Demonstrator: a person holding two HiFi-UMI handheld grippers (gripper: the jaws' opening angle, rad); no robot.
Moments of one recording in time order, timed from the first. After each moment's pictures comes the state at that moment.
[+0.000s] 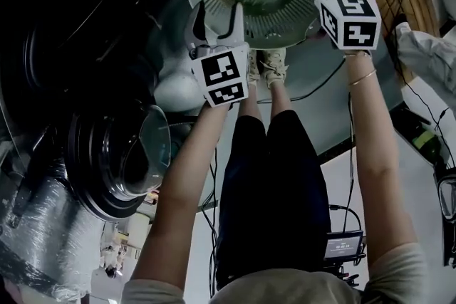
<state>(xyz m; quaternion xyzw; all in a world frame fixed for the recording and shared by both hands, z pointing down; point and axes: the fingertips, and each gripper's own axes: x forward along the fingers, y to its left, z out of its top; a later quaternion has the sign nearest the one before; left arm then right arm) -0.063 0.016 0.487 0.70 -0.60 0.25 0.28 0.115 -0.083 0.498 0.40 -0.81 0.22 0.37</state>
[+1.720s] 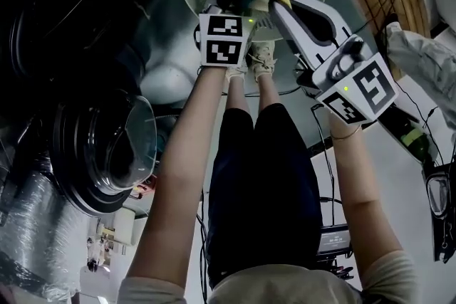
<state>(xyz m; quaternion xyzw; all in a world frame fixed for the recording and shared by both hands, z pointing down) 0.001 0.002 0.532 0.77 -0.47 0.26 0.35 0.022 -0.003 0.334 0.26 -0.91 0.31 0.07</state>
